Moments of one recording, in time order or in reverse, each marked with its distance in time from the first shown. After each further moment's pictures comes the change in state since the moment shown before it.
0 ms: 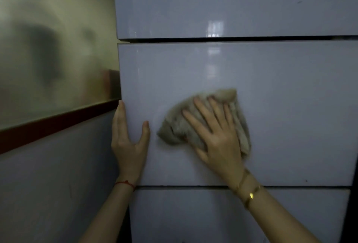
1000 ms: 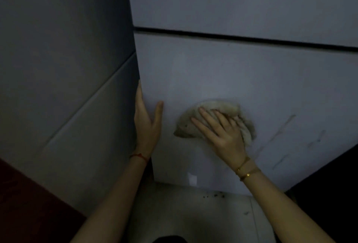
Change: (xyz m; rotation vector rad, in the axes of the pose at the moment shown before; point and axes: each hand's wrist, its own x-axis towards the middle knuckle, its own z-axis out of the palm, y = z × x) left_hand -0.279 -0.071 -0.088 -0.080 -0.383 -0.592; right_hand -0.331 -0.105 0.042 0.160 -0.306 -0.139
